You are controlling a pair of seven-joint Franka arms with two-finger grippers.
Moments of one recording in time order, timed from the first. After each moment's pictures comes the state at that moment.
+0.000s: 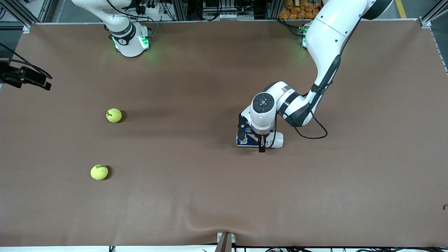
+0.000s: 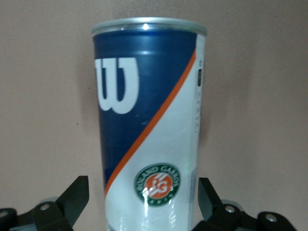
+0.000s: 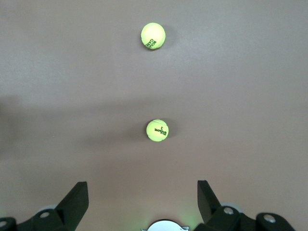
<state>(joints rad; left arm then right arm) -0.40 0.68 -0.25 -1.70 0.38 2.34 0.74 0.00 0.00 -0.08 -1.54 0.04 1.43 0.03</state>
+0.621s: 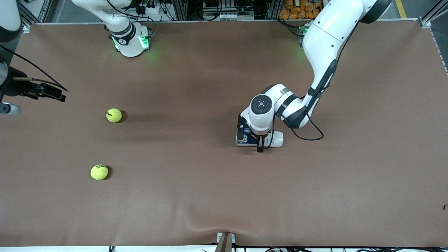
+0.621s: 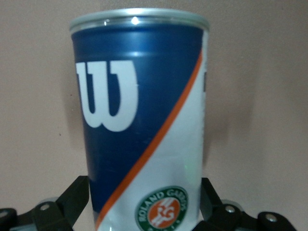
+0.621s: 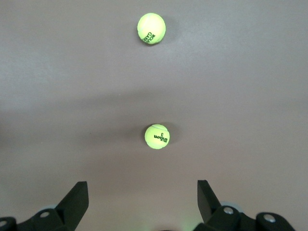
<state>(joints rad) -0.40 0.71 -0.25 -1.71 0.40 2.36 0.74 0.00 0.01 -0.08 -1.73 0.04 1.60 0.03</state>
